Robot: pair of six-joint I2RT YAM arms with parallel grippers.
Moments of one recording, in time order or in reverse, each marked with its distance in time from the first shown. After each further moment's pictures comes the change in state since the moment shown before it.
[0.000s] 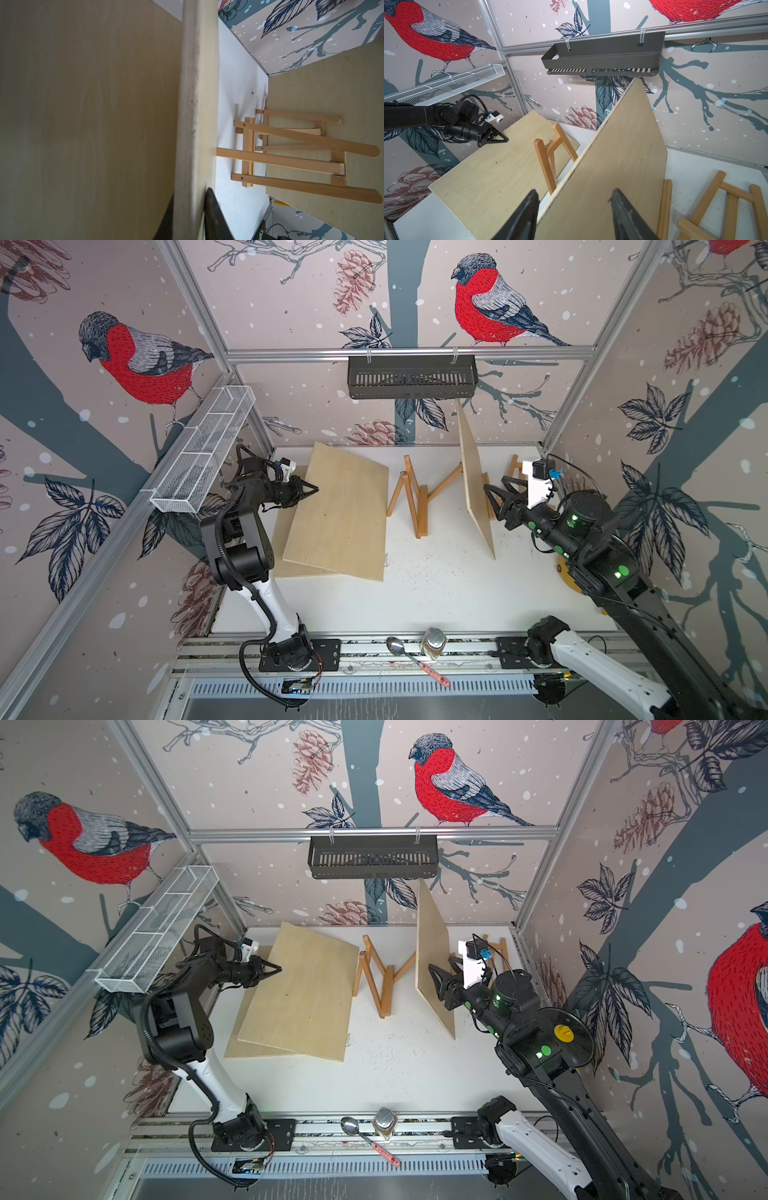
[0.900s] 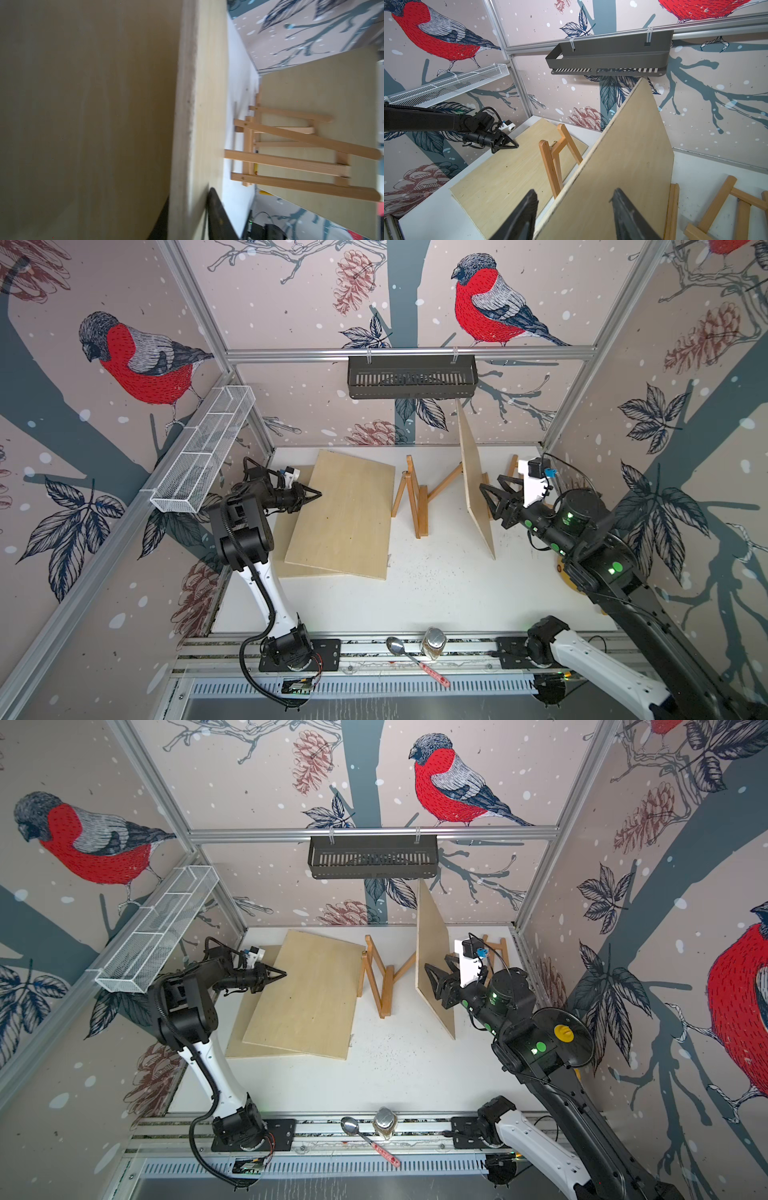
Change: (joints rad) left arm 0.019 0.202 0.057 0.018 0.069 0.057; right arm 0.000 0.018 -0.013 0.037 -0.025 0.000
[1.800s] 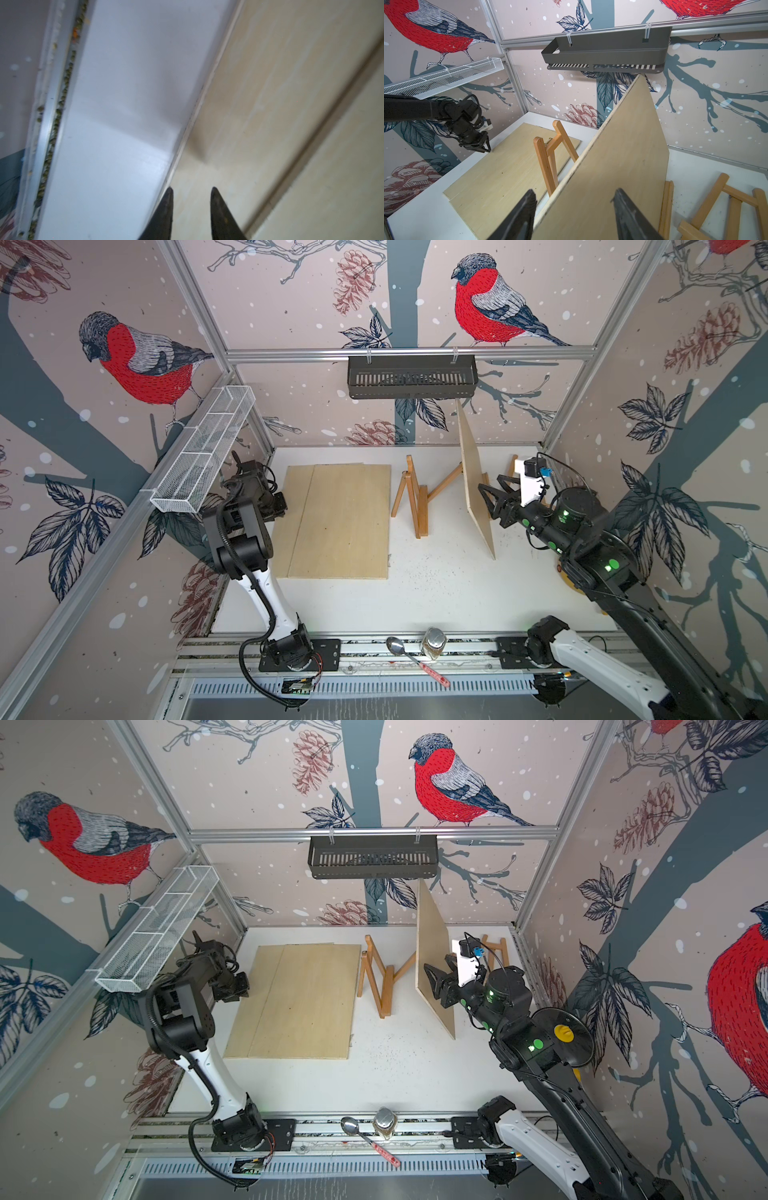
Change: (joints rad) left arm 0.000 -0.156 0.035 -0.169 -0.892 -0.080; right arm 0.000 0.014 0.003 -0.010 0.031 -0.027
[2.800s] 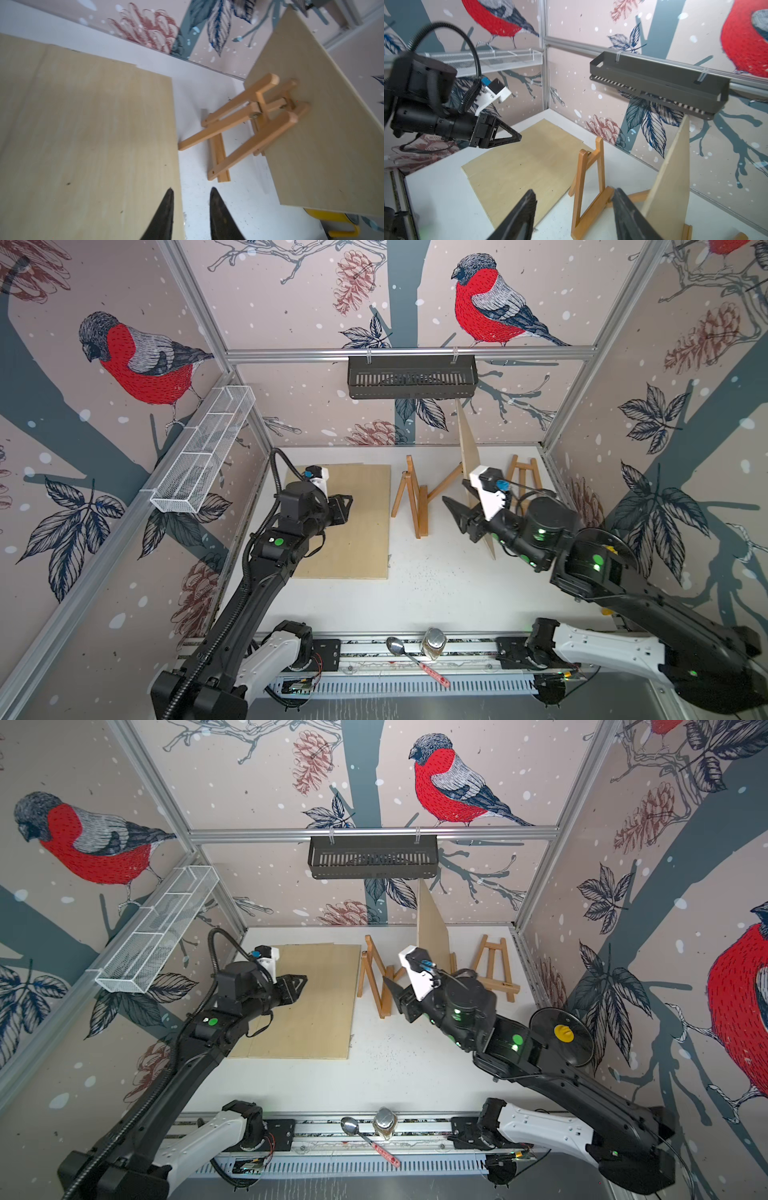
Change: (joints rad) left arm -0.672 -0.992 -0.600 0.465 0.152 -0.405; right arm 0.529 0.171 0.172 -0.027 0.400 -0.153
